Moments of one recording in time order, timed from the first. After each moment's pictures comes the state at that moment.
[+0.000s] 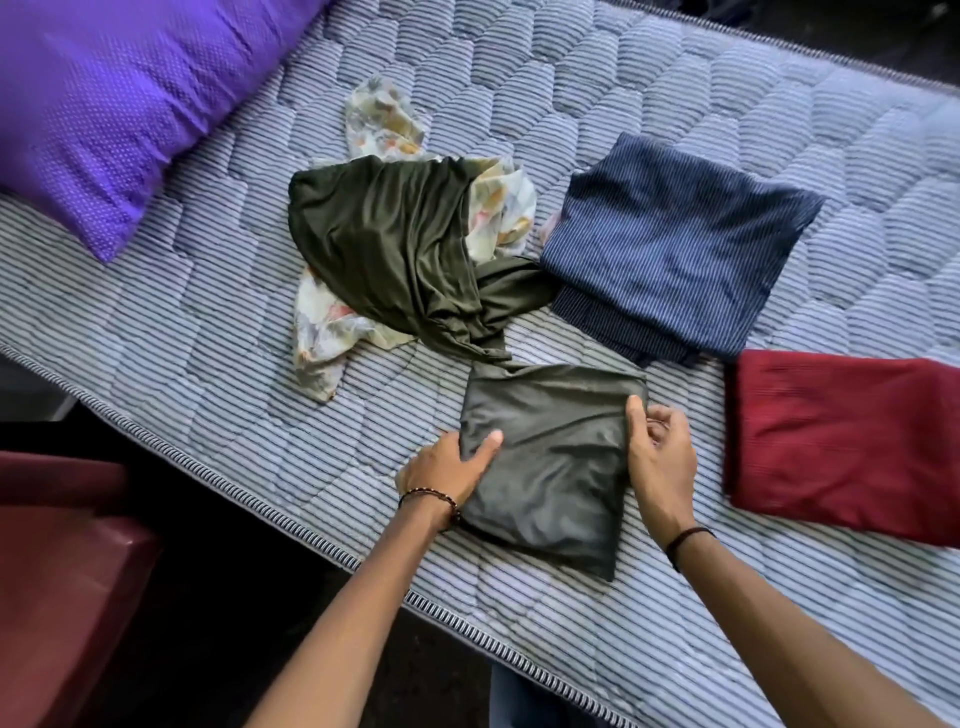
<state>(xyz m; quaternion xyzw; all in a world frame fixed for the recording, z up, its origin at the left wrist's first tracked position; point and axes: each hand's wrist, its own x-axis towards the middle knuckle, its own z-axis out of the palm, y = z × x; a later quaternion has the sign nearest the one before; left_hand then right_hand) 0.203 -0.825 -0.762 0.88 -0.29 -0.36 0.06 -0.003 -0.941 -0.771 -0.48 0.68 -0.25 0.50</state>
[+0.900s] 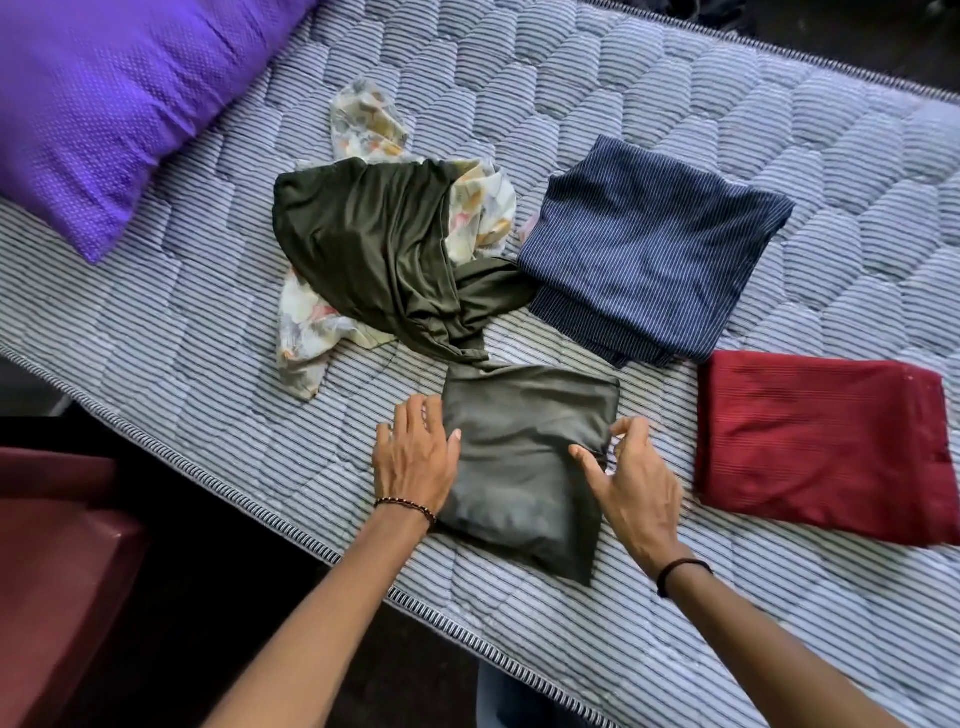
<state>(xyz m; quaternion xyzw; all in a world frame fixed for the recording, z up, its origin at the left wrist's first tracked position) 0.195 -0.827 -0.752 0.87 -0.49 -0.07 -0.04 -0.029 -0.926 -0.757 -0.74 0.60 -0.09 0.27</state>
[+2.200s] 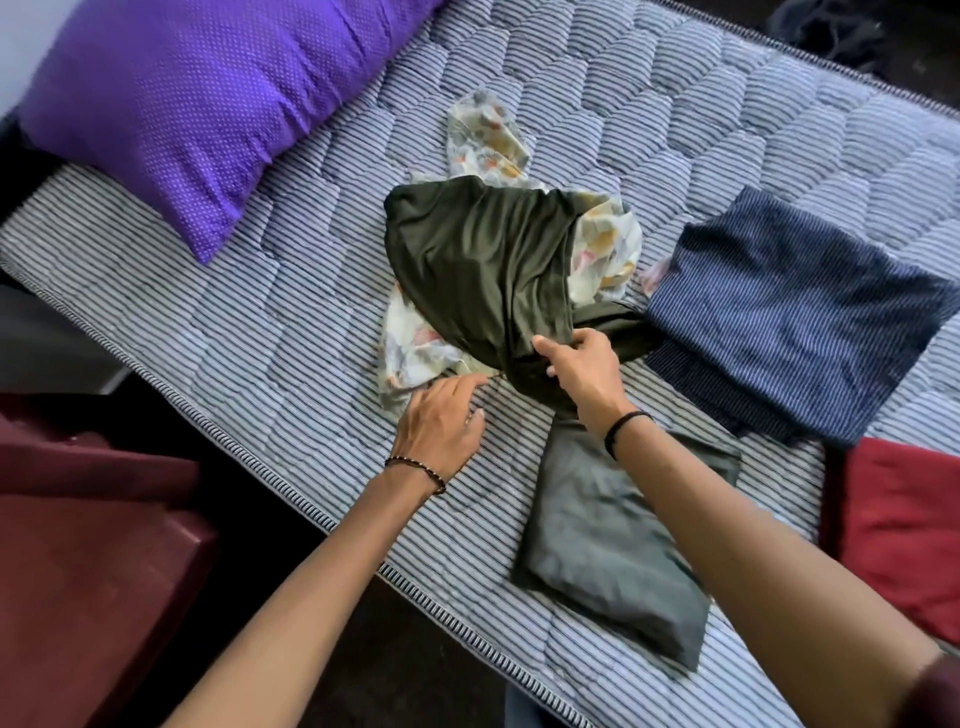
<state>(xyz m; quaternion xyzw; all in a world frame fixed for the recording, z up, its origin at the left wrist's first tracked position) 0.336 -0.840 -0.716 0.83 -0.49 -0.22 0.13 0.228 -1.000 -0.732 -0.55 0.59 -0.08 0.59</state>
